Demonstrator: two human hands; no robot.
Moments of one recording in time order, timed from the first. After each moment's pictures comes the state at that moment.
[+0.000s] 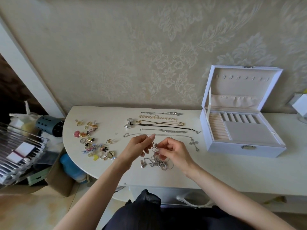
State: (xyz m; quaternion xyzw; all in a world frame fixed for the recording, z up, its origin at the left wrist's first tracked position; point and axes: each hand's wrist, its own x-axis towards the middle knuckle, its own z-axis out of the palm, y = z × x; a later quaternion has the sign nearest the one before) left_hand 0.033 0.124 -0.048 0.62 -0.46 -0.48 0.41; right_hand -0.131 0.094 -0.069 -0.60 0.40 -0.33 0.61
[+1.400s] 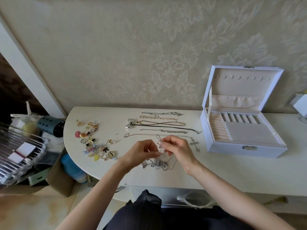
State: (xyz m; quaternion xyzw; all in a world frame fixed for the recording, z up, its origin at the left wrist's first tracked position) left_hand 0.033 0.129 -0.056 0.59 -0.58 -0.46 0.33; right_hand -0.133 0.088 -0.063 -0.58 0.41 -0.36 0.61
